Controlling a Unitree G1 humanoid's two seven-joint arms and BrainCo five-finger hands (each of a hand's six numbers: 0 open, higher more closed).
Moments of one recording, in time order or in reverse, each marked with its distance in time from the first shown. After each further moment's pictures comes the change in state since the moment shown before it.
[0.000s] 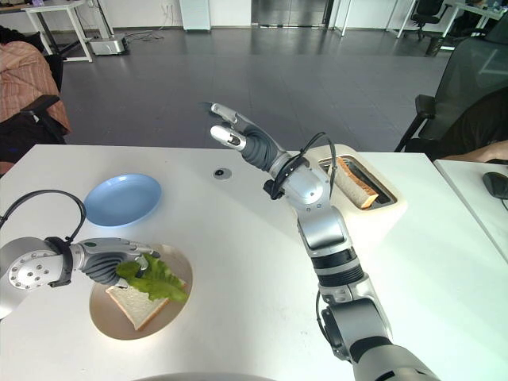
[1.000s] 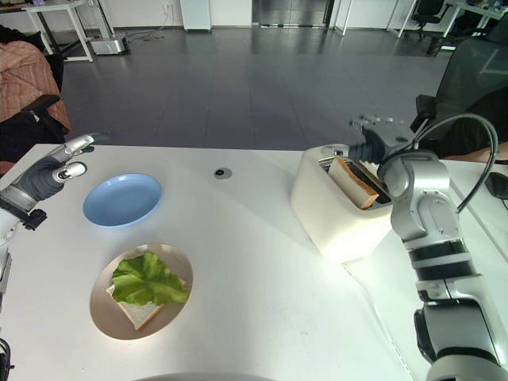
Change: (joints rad) left arm -0.209 -0.296 0.392 0.348 -0.352 -0.016 0.300; right arm 0.075 -0.590 -0.018 0.127 -0.670 0.195 0.044
